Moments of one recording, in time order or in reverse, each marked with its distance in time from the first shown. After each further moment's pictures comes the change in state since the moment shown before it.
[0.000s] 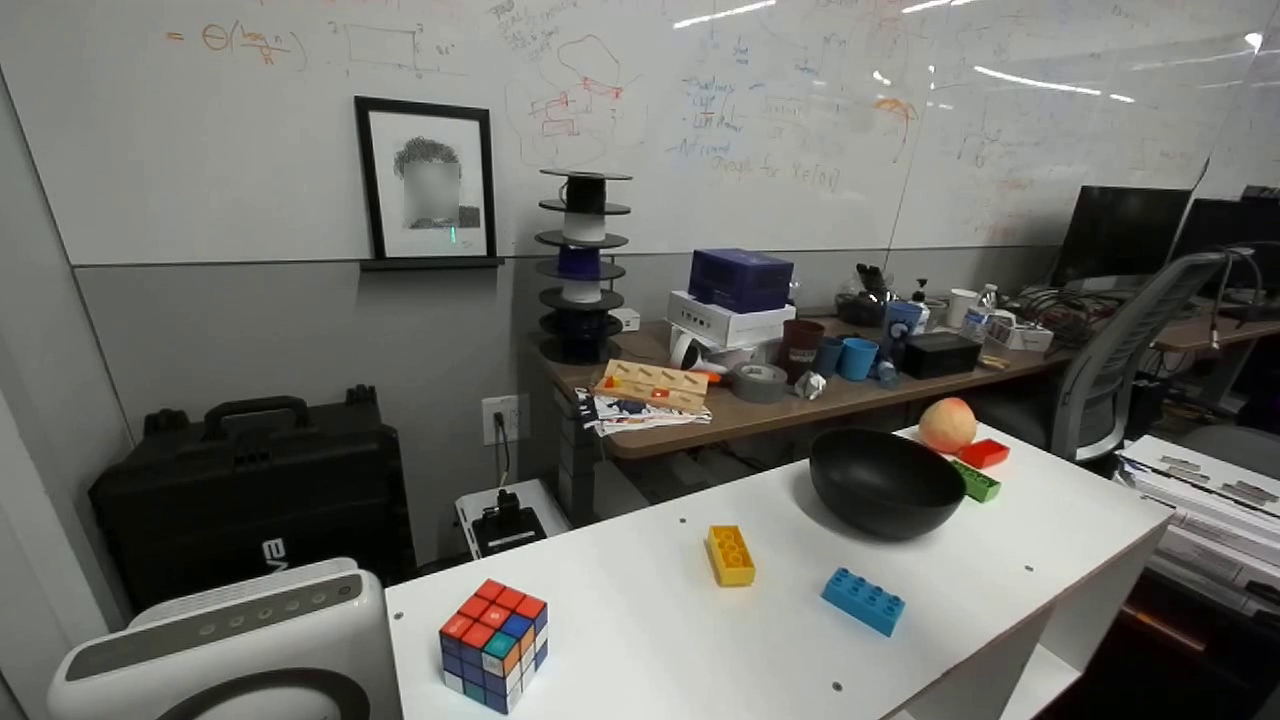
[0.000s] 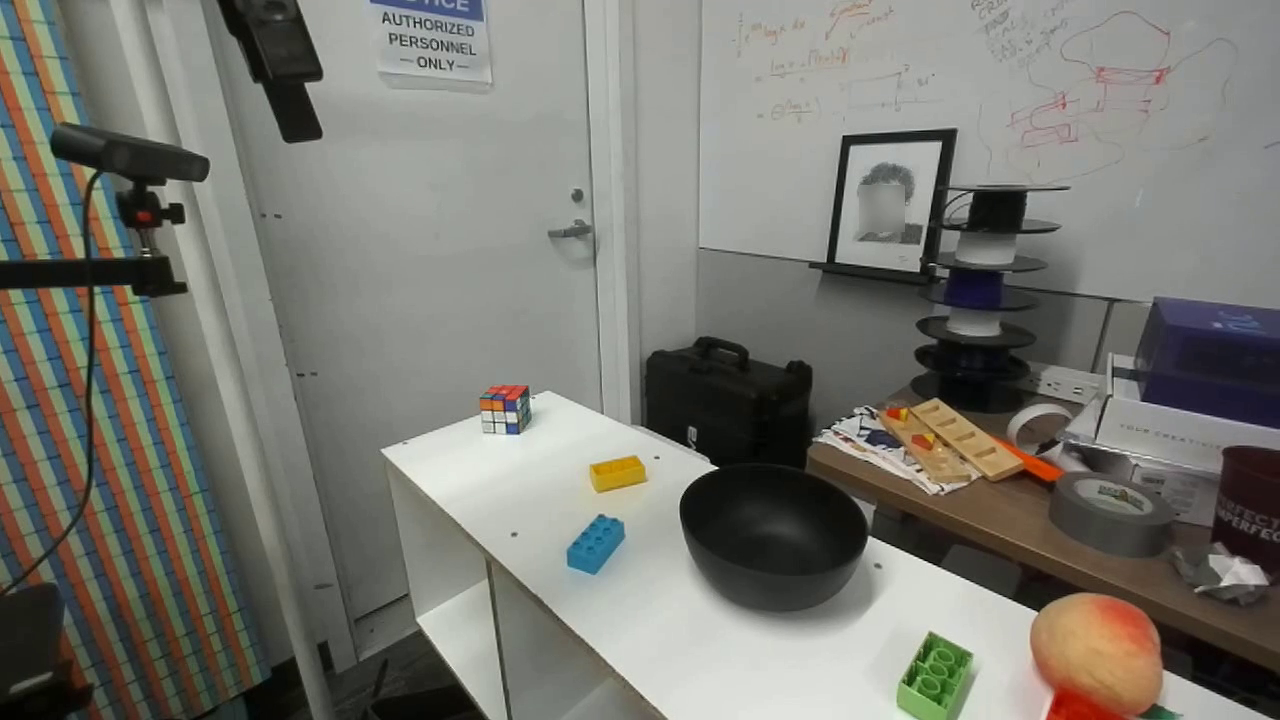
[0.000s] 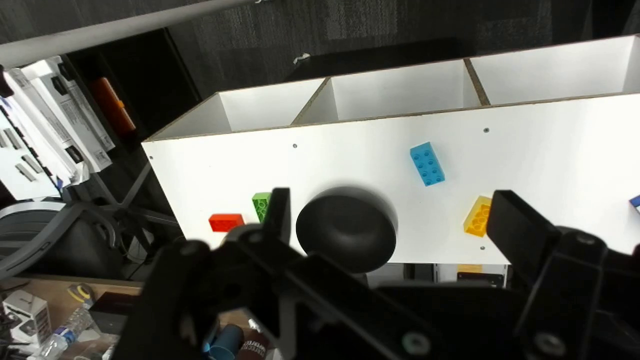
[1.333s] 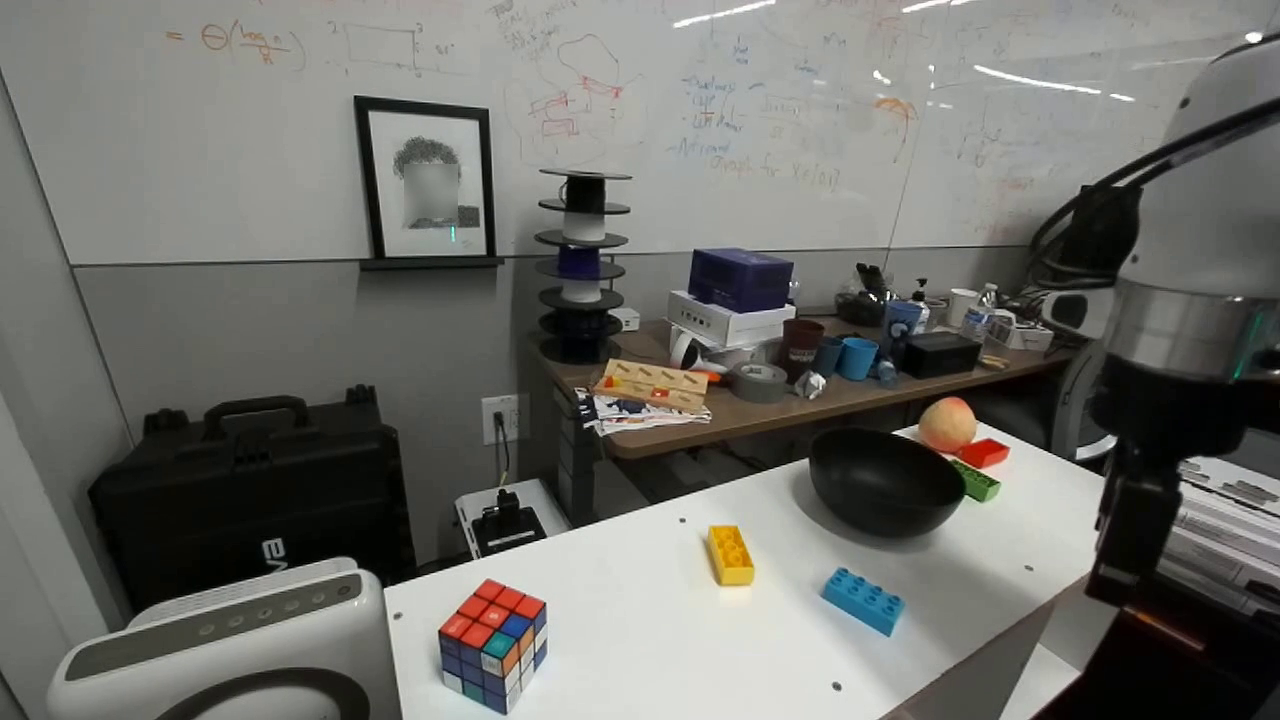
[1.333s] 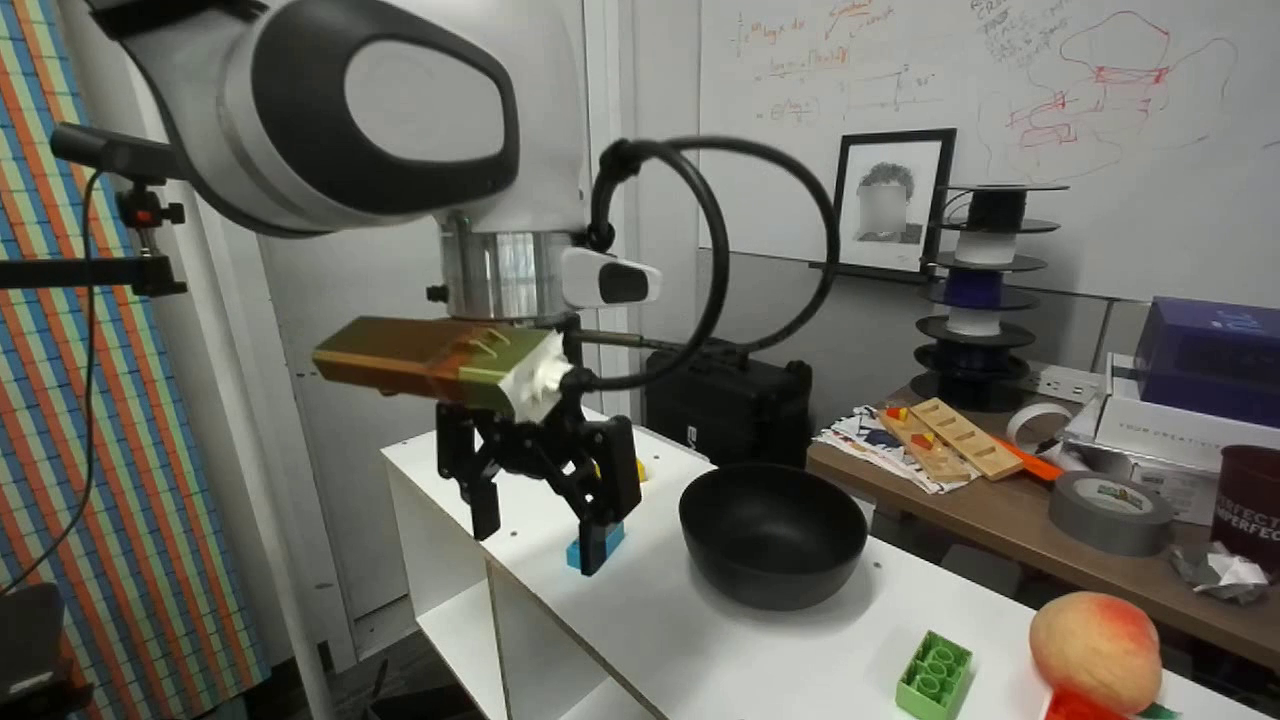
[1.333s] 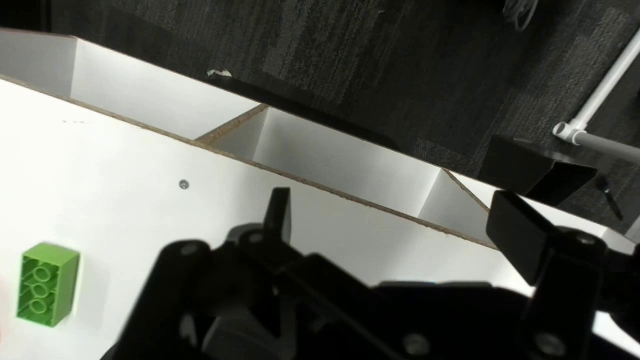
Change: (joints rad) arm 0.006 0.796 -0.286 0.065 -0.038 0.584 -0.658
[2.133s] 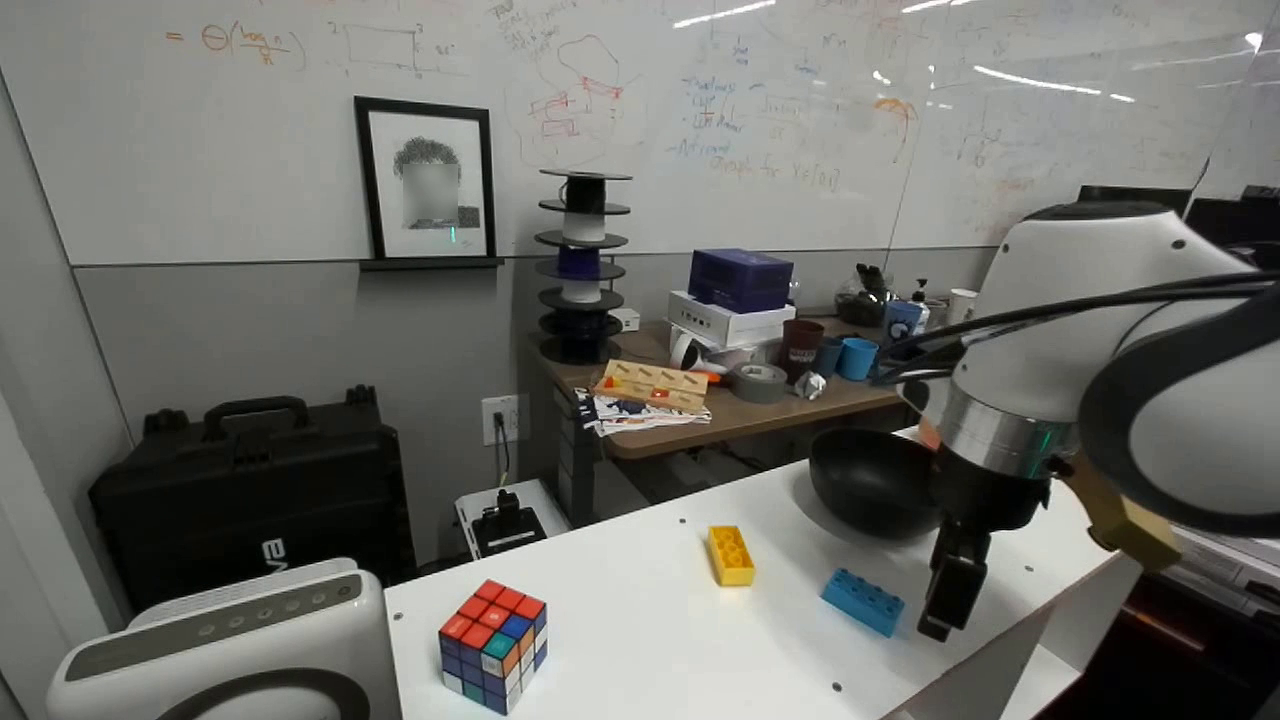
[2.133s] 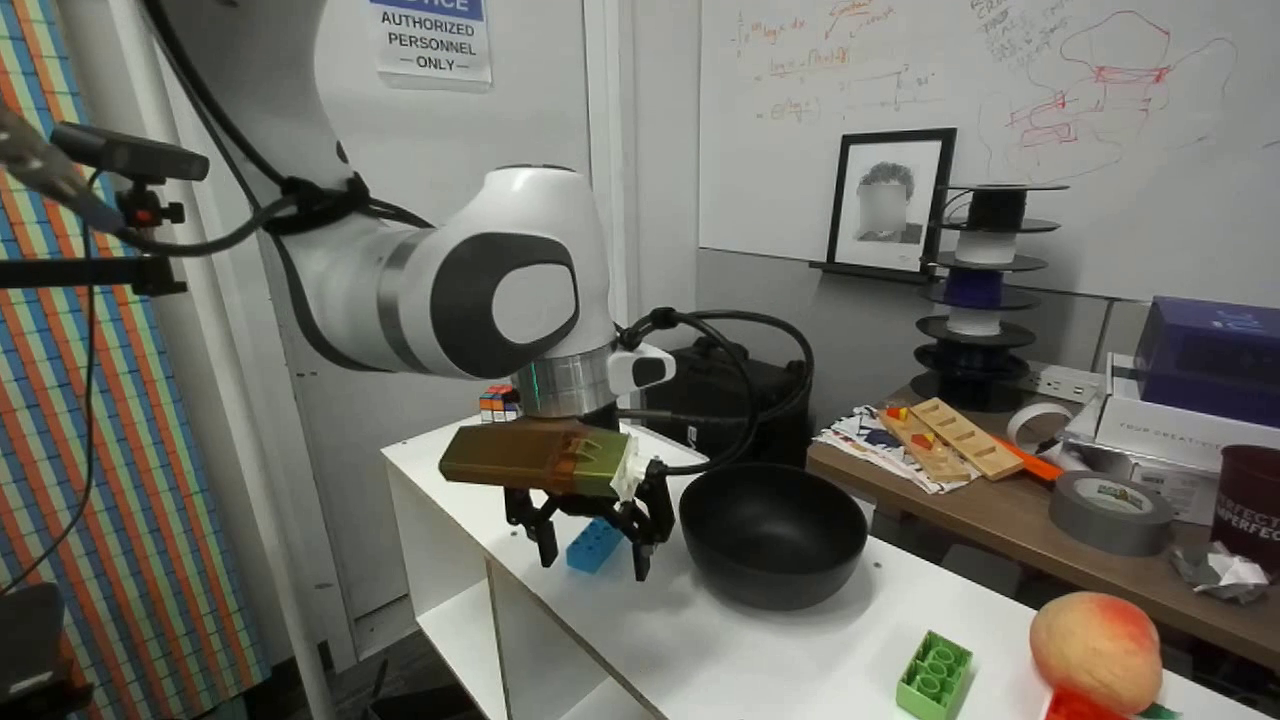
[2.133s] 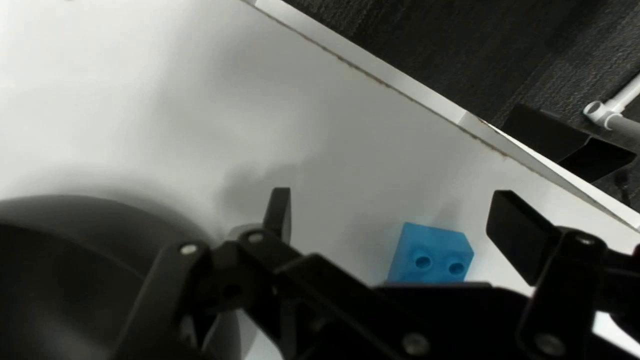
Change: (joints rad) arm 0.081 0.356 -0.012 0.247 -0.089 0.210 0.002
